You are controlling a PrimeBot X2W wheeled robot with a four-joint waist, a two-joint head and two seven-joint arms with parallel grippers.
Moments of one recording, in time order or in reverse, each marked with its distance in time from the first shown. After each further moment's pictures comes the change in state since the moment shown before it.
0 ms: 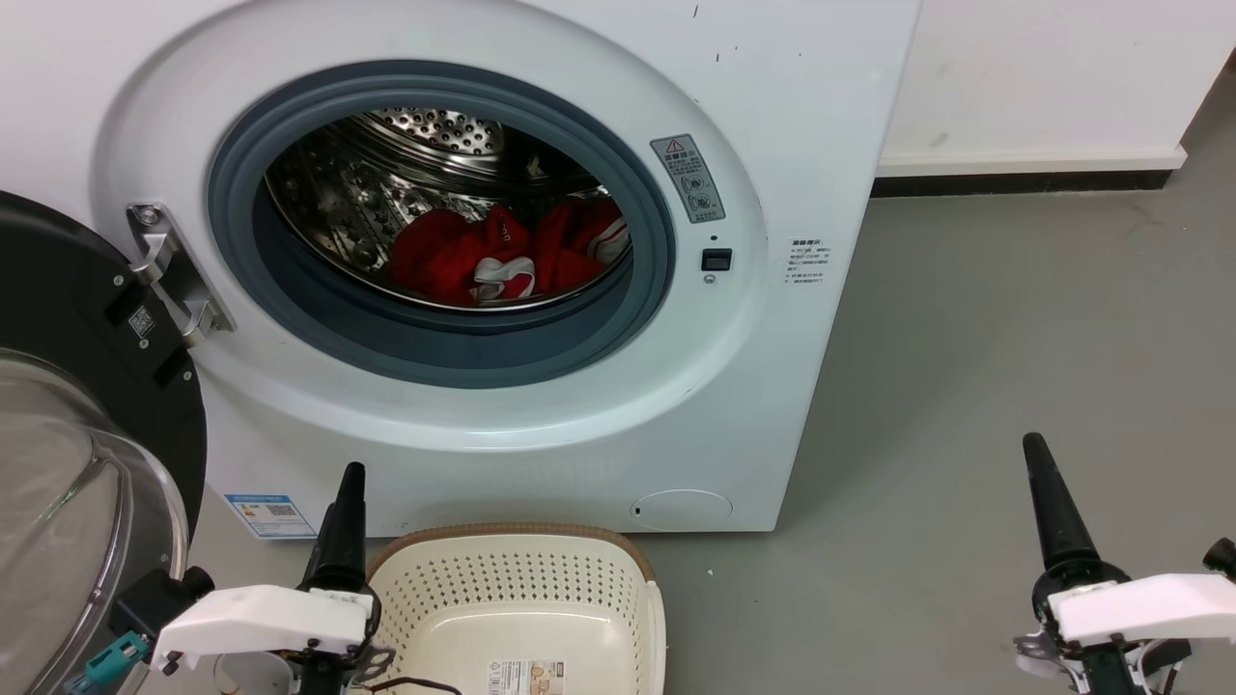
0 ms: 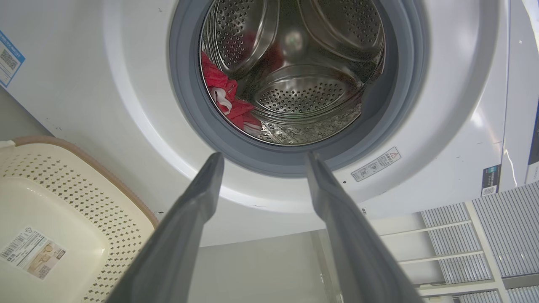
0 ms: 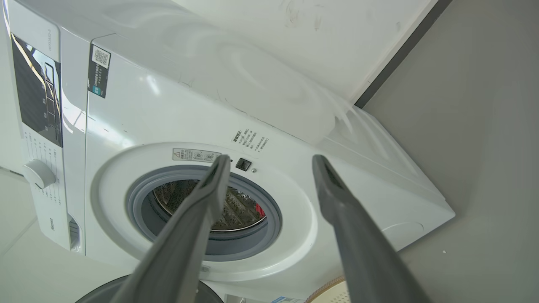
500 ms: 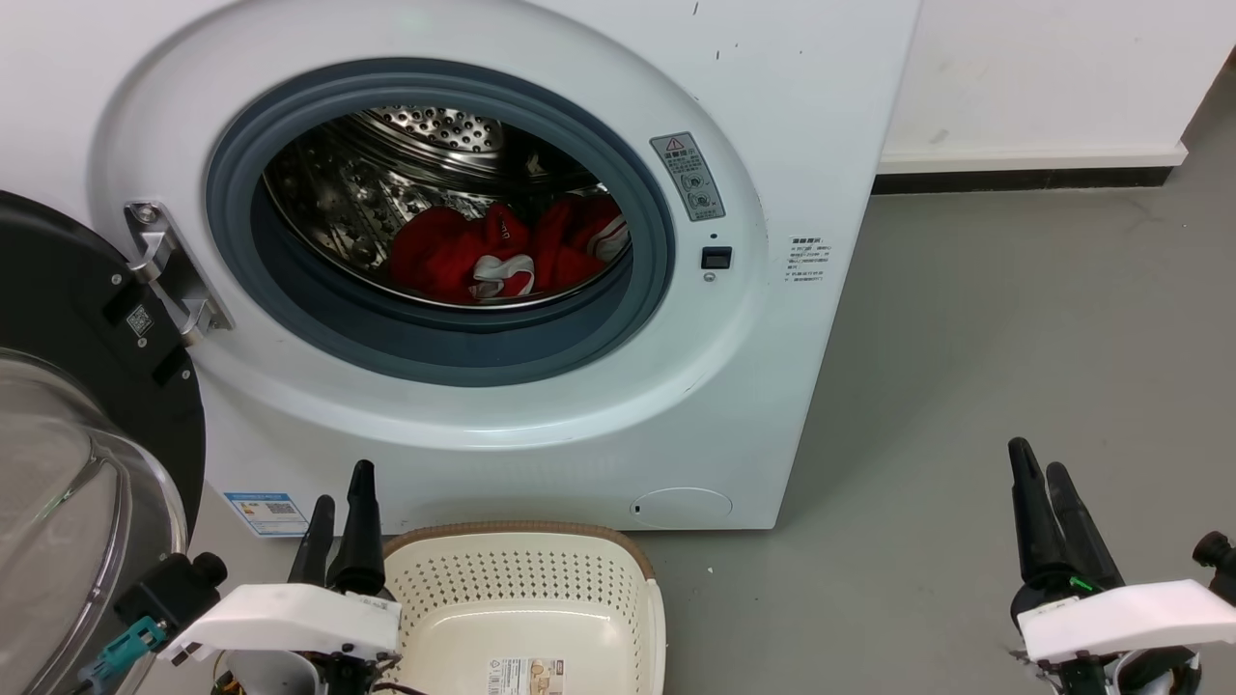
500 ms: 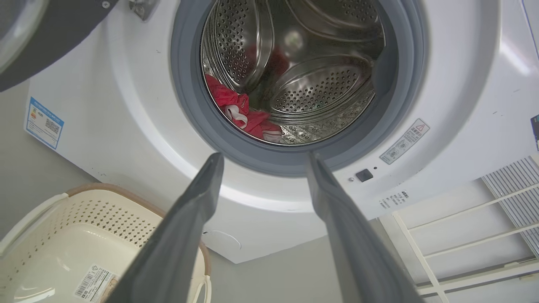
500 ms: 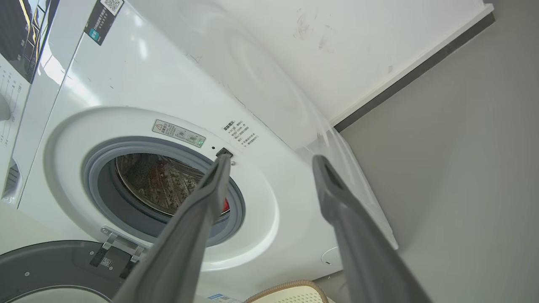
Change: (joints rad) left arm 0.023 0.022 -0.060 -0.063 0.246 0.068 -0.055; right arm 0.033 0.000 0.028 -0.056 -0.302 0.000 -0.056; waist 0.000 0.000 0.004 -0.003
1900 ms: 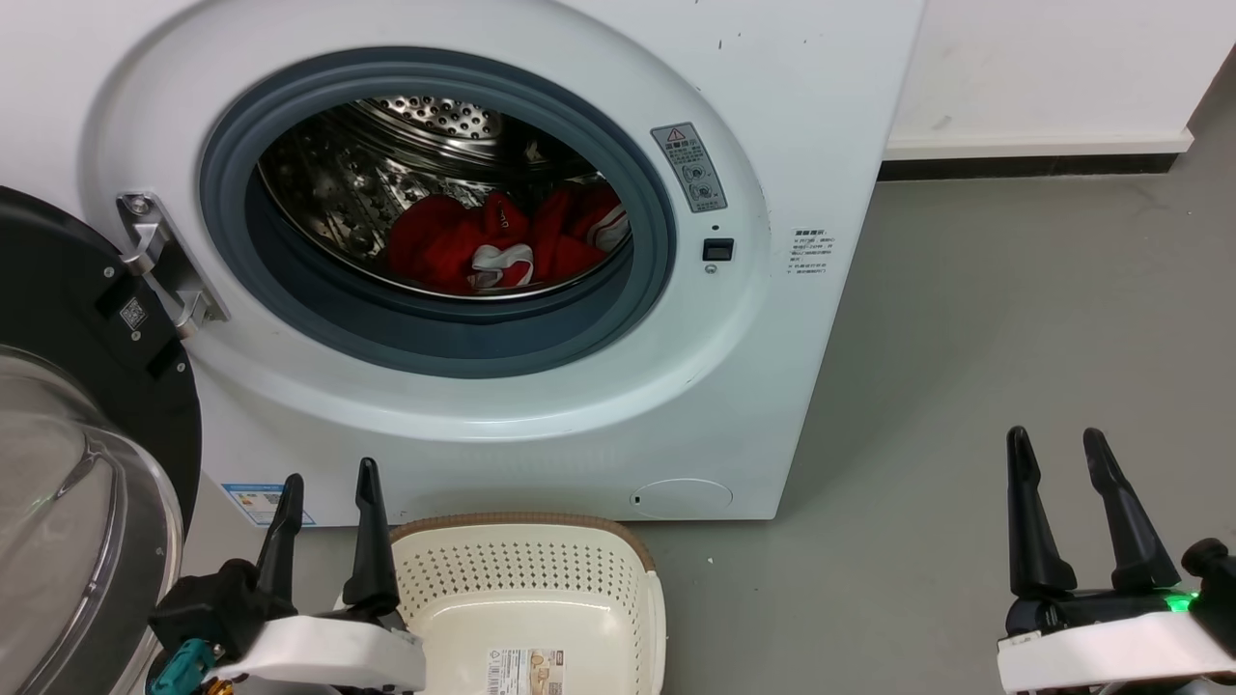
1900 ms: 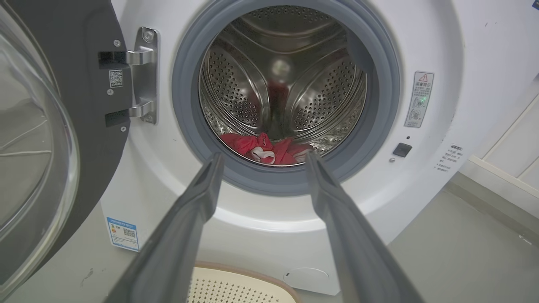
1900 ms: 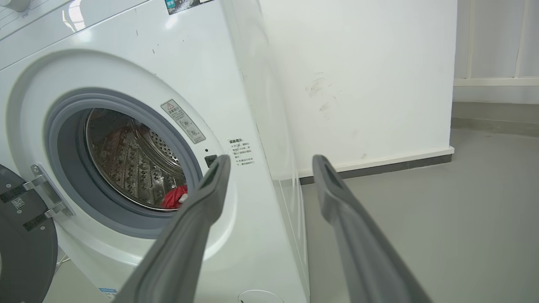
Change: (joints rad) left arm 0.066 0.011 -0.030 -0.104 0.518 0.004 -0.126; right arm 0.074 -0.001 0.027 -0.188 -0.514 0.000 -0.125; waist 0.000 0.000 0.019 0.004
